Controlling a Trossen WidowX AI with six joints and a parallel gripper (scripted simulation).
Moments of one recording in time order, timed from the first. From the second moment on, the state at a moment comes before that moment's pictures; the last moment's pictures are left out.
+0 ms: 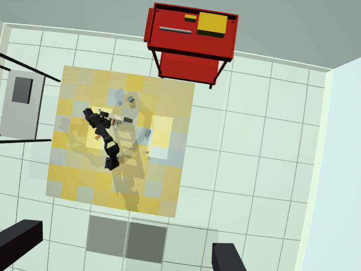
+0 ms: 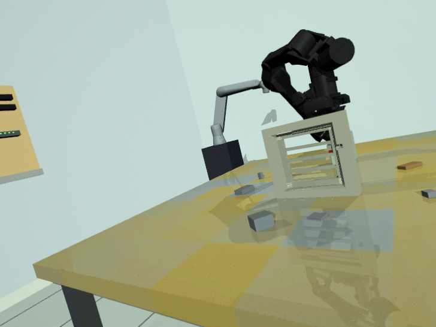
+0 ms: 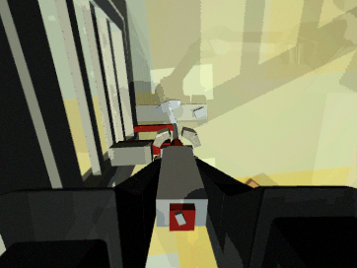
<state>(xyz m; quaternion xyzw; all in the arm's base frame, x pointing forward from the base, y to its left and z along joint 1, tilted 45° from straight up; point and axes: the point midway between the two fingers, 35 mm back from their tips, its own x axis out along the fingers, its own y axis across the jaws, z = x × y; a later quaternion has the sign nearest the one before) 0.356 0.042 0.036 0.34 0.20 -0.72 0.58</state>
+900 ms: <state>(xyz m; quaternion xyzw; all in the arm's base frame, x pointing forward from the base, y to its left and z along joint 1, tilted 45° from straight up) 0.310 0.033 0.051 0.16 0.40 -0.63 0.64</state>
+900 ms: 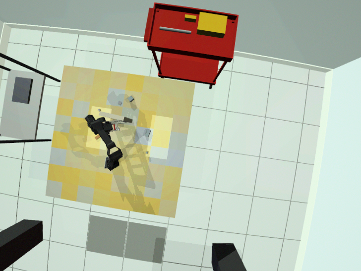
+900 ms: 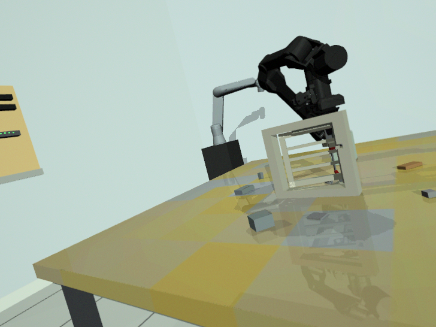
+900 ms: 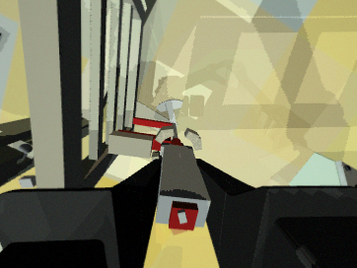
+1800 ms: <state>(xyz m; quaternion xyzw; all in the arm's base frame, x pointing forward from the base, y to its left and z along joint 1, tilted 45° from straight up) 0.263 0.003 0.087 0.00 0.54 -0.51 0.66</state>
